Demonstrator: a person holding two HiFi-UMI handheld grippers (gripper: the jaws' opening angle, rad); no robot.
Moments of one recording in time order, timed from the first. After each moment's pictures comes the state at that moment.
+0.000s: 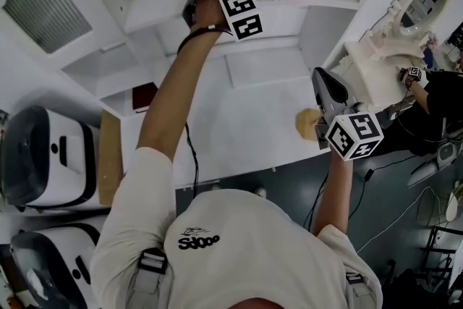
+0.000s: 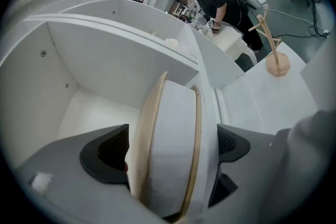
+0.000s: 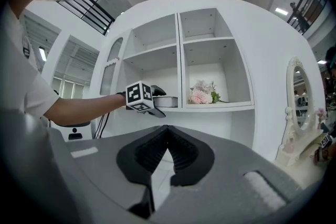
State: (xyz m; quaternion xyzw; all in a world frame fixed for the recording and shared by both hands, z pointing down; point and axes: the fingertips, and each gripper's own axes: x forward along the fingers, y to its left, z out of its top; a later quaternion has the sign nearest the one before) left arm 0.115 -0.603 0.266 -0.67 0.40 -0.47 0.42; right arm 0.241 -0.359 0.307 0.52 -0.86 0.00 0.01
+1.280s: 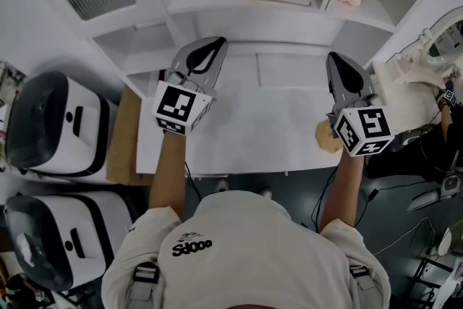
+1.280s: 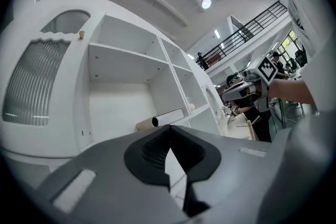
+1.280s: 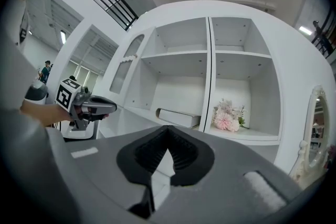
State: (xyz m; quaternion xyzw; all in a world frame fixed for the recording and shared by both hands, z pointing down) left arm -0.041 -0.385 0.267 -0.87 0.46 -0.02 0.18; right arm 0.165 -0.381 0.256 0.47 -0.87 -0.11 0.04
